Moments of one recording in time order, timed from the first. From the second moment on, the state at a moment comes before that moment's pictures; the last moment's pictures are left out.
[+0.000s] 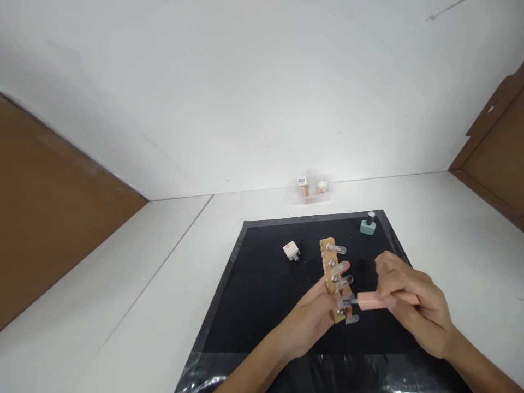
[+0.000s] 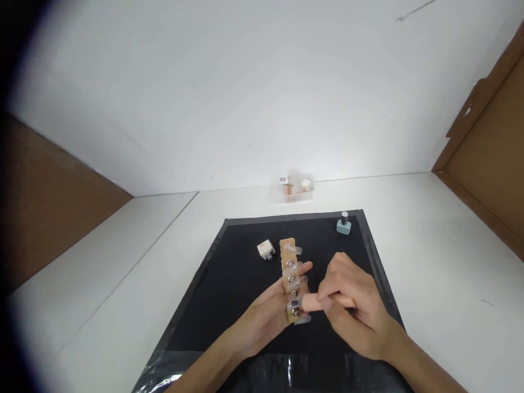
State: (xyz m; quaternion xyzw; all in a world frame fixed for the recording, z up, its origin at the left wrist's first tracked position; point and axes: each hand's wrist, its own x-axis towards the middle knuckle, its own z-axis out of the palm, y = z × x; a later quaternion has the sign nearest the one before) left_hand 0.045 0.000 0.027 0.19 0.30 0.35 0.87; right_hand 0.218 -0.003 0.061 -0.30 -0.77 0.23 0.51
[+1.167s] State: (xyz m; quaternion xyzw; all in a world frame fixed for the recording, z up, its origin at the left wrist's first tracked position) left_hand 0.035 -0.007 0.008 0.39 0.28 0.36 0.80; right_hand 0.223 -0.005 0.055 -0.41 -0.74 0.23 0.48
